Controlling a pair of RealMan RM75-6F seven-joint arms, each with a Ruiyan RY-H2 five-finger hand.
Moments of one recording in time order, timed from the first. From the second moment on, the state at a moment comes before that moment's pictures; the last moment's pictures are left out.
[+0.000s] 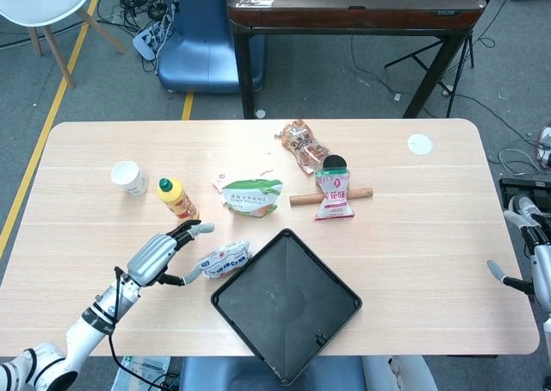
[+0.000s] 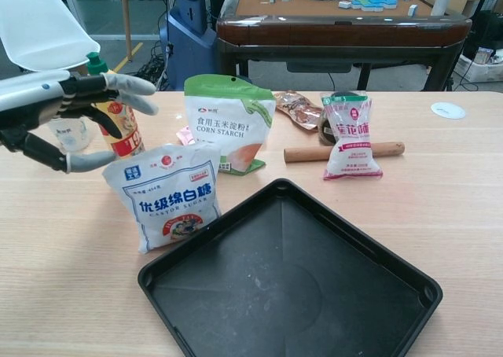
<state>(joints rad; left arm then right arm) -0.58 -1.33 -0.01 -1.56 1.62 1.20 -0.48 0.05 -1.04 0.13 -1.63 -1.40 1.50 0.02</state>
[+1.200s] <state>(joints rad) -0.12 -1.18 0.01 -1.67 1.42 1.69 0.16 0.13 -1.03 0.05 -1.59 -1.60 1.43 0.09</state>
